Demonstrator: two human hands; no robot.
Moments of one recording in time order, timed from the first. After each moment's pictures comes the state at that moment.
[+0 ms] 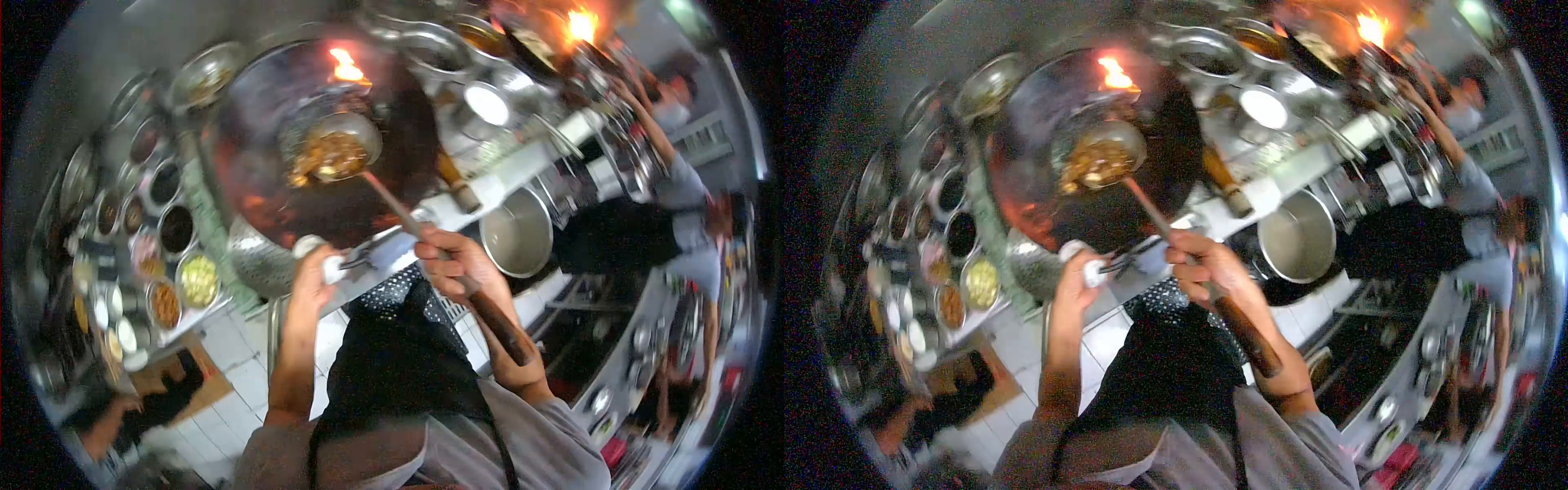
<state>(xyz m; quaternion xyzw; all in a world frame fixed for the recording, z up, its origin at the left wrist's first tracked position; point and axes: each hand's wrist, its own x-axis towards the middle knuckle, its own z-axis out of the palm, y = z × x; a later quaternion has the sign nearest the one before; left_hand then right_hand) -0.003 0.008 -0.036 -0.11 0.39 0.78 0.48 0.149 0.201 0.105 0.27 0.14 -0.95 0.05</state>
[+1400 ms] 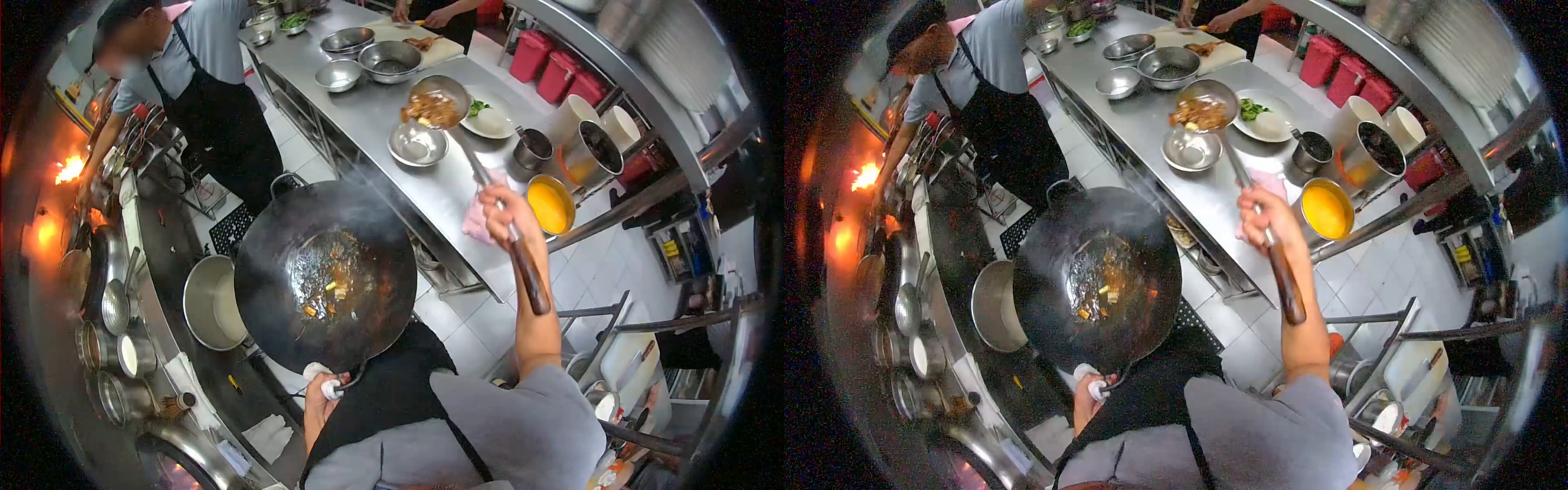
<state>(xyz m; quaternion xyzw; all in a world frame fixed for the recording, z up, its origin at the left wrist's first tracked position) 0.398 0.122 -0.027 0.10 0.55 0.21 0.80 0.850 0.038 0.094 0.44 0.07 -0.55 -0.71</state>
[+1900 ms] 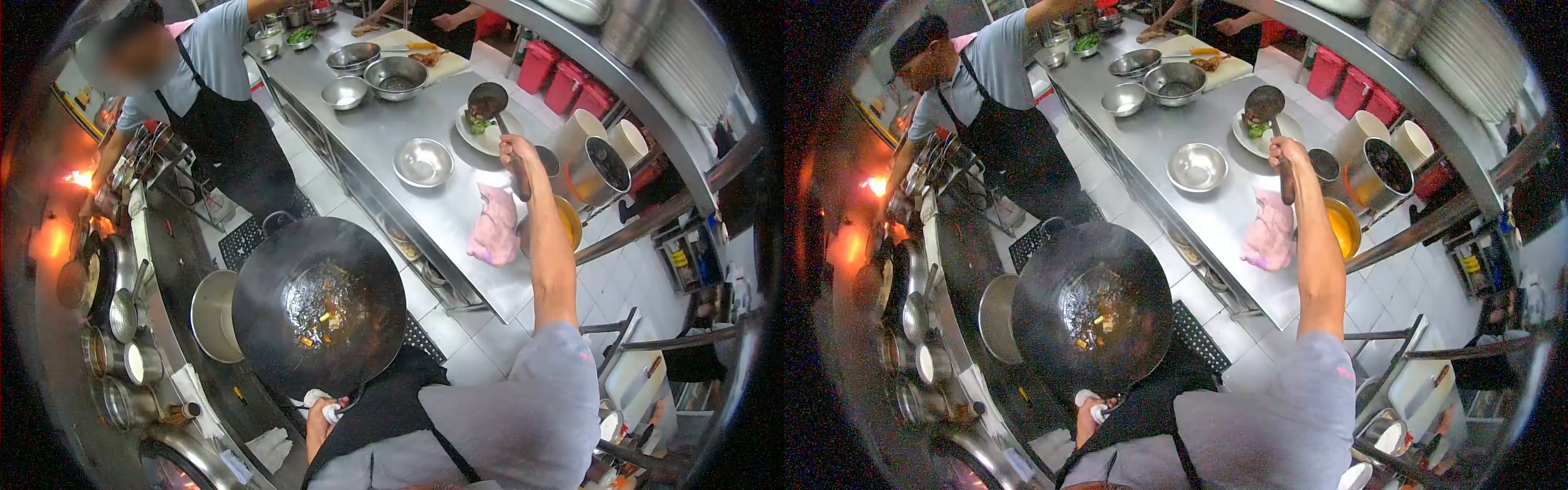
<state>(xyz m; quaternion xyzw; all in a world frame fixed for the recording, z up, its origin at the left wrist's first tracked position) 0.385 0.108 -0.026 0.10 0.54 0.23 0.80 1.065 0.123 0.038 0.56 0.01 -0.41 -0.72</state>
